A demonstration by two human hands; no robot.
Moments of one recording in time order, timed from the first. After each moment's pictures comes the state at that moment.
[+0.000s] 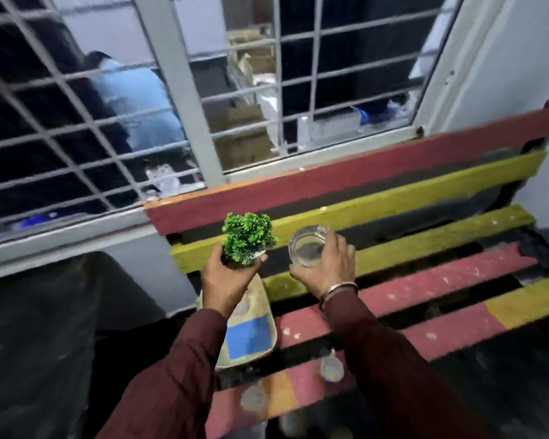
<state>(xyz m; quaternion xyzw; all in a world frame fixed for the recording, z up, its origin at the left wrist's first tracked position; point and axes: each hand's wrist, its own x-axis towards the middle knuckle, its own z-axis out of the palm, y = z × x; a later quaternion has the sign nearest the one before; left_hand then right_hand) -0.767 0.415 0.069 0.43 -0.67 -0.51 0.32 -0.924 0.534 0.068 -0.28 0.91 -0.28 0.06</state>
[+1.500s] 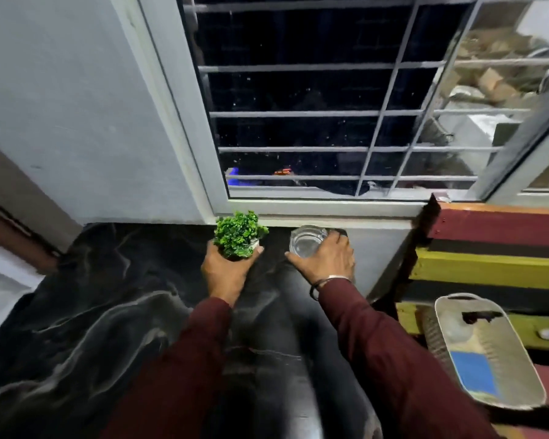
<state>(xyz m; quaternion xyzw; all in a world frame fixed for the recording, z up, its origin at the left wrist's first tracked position) -0.177 0.058 0.080 0.63 -0.51 -0.37 0.45 -0.354 0.106 0.091 -0.41 0.88 -0.23 0.12</state>
